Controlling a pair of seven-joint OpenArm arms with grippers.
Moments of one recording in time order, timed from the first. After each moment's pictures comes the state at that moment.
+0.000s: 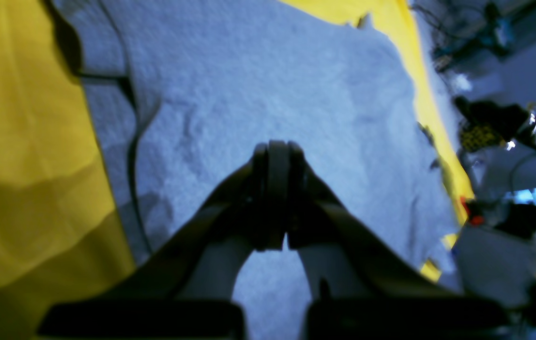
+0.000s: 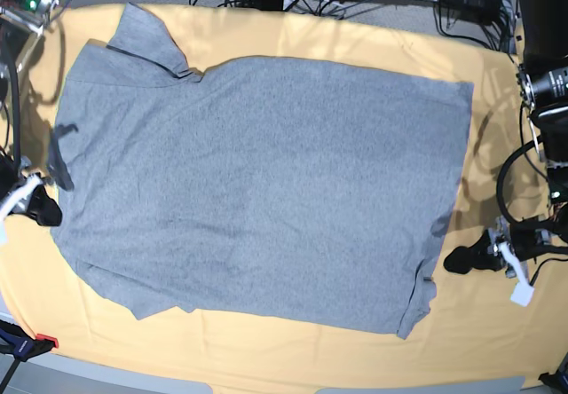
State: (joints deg) left arm -40.8 -34.6 -2.6 39.2 -82.7 -43.8 77.4; right arm 7.8 29.8 32.7 84.2 54.6 41.6 -66.5
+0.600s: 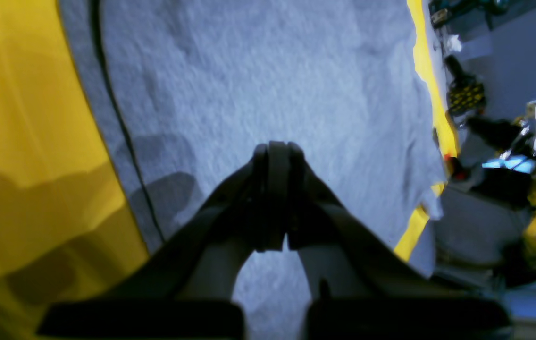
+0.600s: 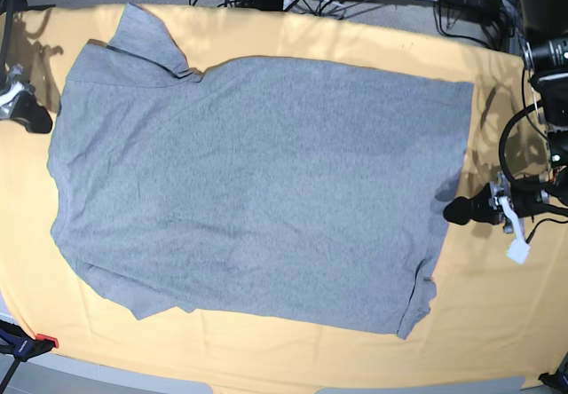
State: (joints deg) left arm -29.0 -37.0 -2.6 46.8 -87.2 -43.9 81.0; right arm -16.3 27.6 47.1 89.7 72.5 41.6 -75.8
